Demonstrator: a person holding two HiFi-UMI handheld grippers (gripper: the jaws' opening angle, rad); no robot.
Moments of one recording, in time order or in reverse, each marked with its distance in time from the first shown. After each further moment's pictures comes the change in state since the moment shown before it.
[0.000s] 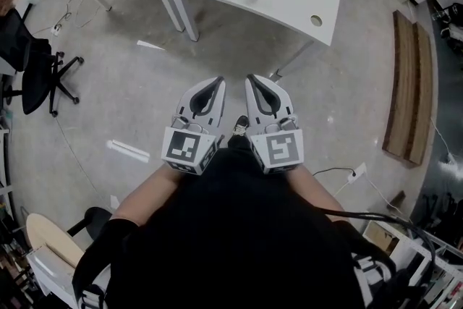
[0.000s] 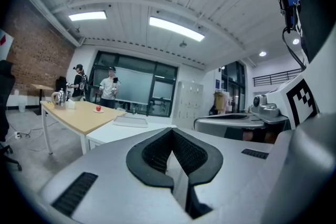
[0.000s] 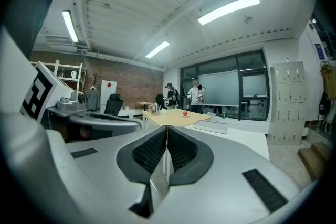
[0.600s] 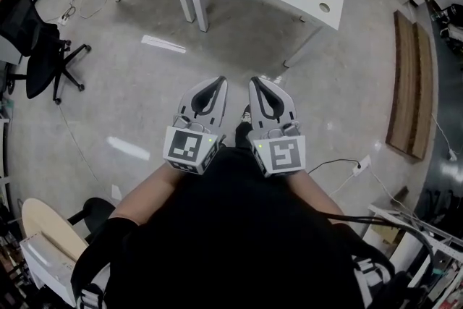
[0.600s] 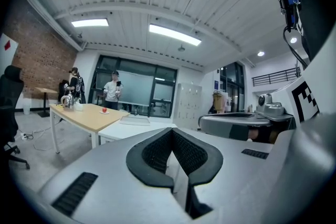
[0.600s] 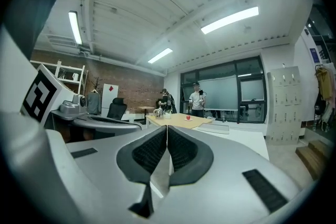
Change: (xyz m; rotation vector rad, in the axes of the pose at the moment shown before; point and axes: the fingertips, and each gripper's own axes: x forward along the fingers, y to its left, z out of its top) left arm -0.146 -0.015 -0.017 0.013 -0.020 0.006; right arm -0.084 0.126 0.006 -0.006 -0.062 -0.028
